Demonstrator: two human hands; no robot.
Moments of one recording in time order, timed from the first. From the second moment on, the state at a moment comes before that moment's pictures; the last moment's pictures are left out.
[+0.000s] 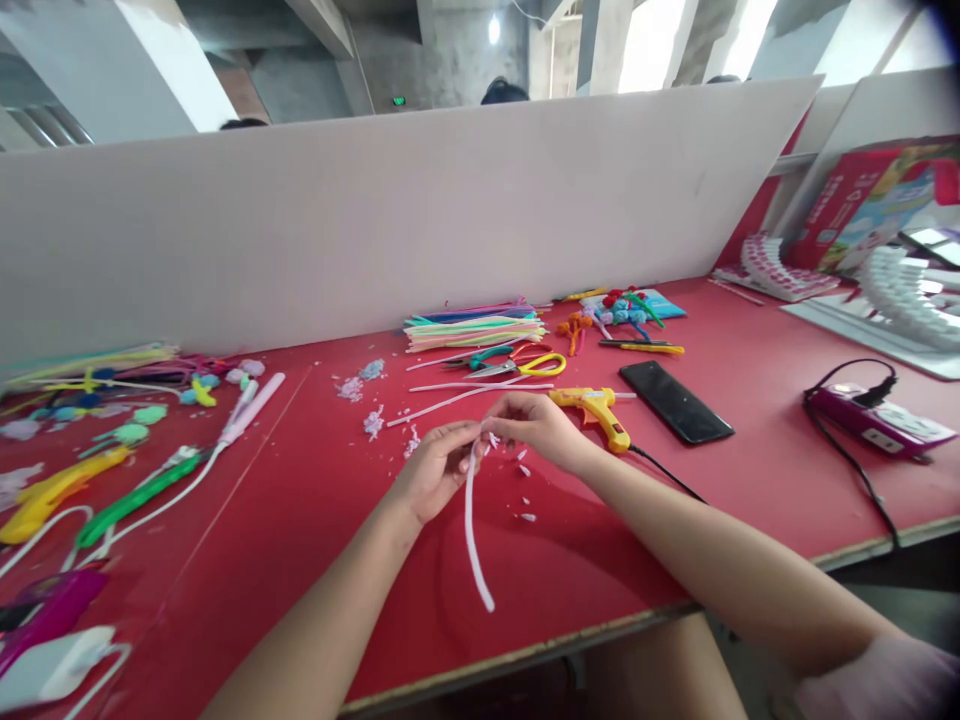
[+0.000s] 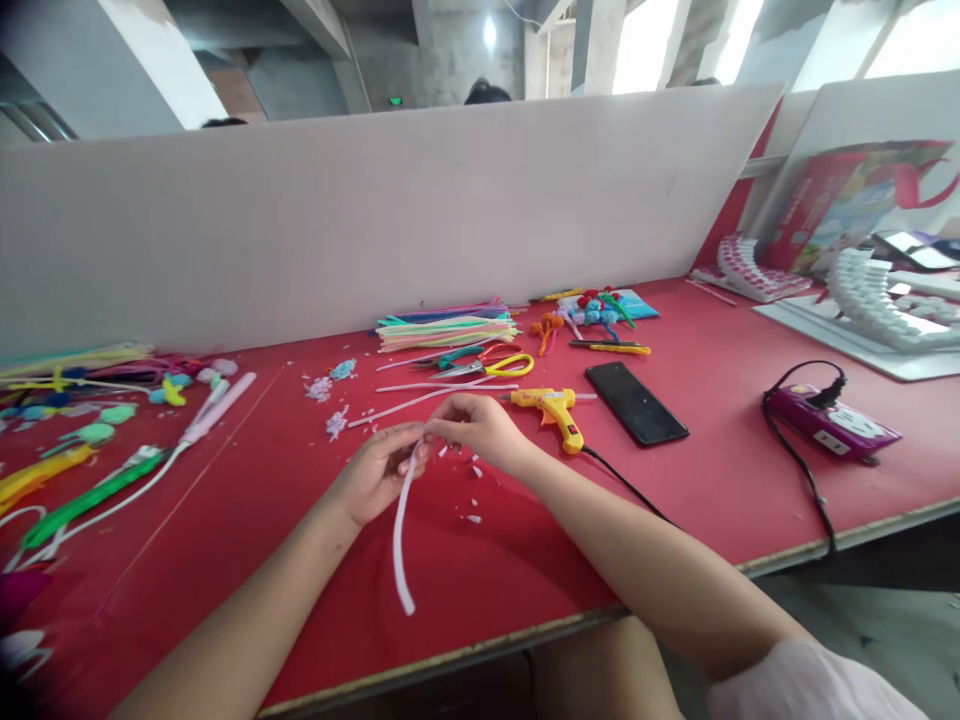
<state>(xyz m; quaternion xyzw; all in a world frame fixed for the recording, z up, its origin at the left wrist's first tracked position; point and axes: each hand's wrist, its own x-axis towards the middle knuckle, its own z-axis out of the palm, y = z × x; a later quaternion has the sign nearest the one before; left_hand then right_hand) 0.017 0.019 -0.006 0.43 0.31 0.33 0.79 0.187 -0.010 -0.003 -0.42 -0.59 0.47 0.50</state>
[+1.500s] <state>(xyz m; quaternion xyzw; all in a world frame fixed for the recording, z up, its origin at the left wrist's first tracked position) 0.020 0.014 0.014 0.57 0.32 0.37 0.66 0.224 -0.001 0.020 -0.54 -0.58 0.40 0.45</state>
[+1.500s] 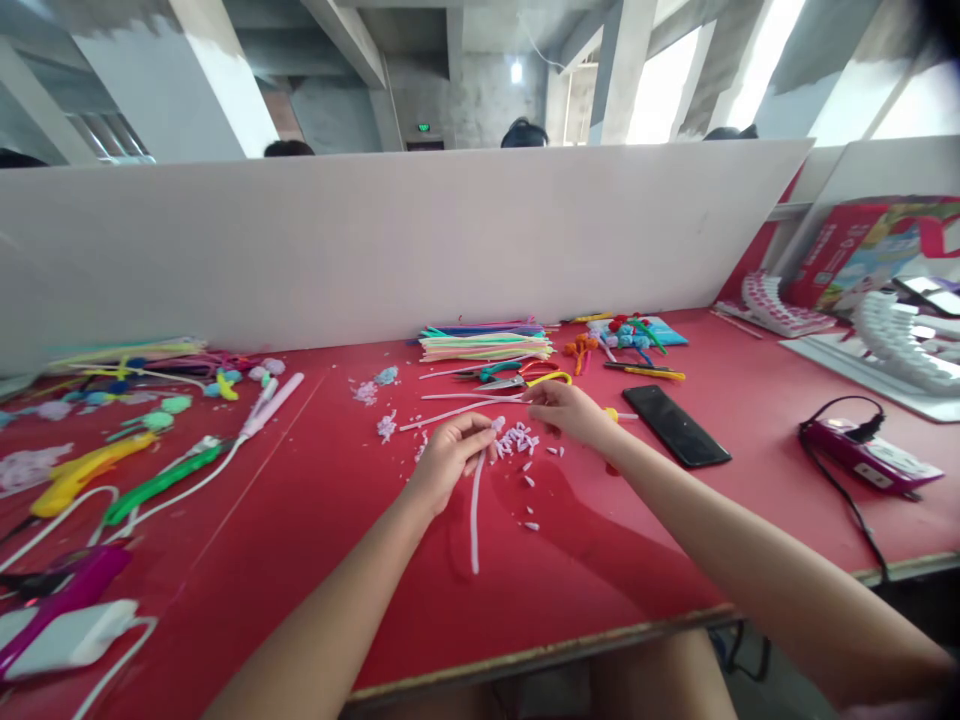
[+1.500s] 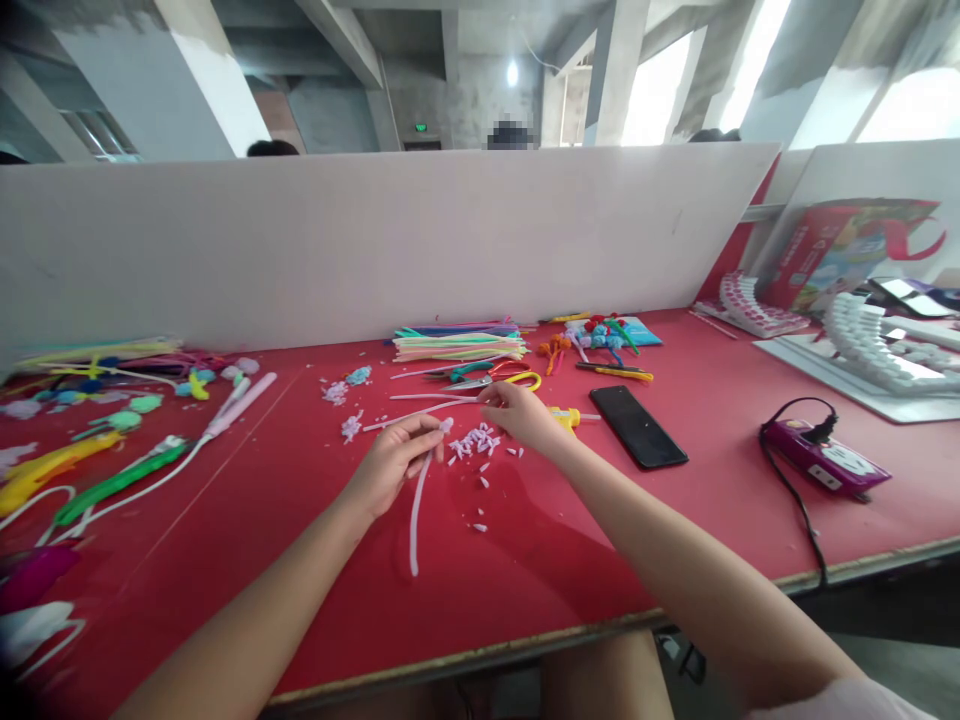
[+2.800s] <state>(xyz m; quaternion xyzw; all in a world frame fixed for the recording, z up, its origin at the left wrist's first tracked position) 0.022 0.004 -0.019 0.34 0.36 0.24 0.83 0.202 -0.028 -0.014 -0.42 -0.73 0.34 0.41</state>
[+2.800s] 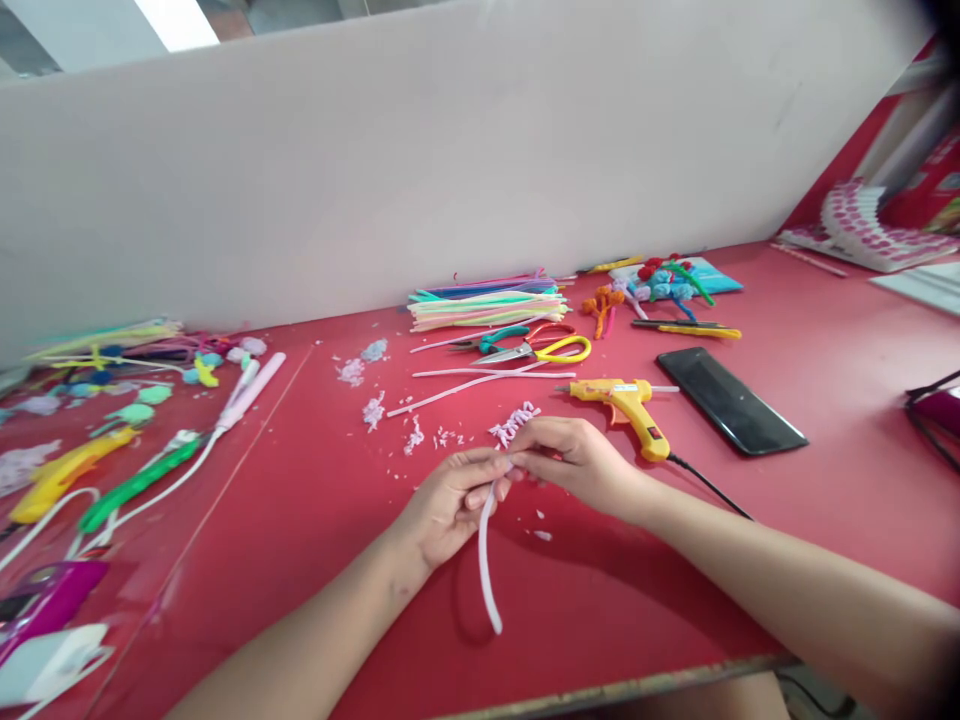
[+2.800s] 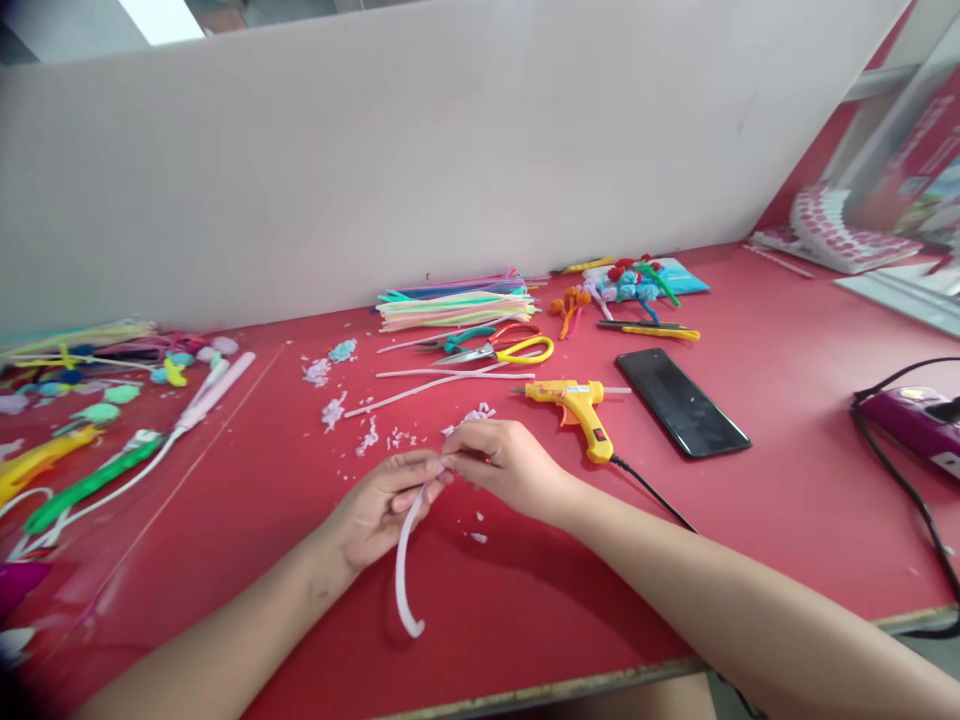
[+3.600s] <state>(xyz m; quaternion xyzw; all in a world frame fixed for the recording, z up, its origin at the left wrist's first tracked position) 0.019 0.000 -0.002 0.55 0.37 0.26 0.70 0.202 -0.028 -0.014 -0.42 -0.56 0.54 0.47</state>
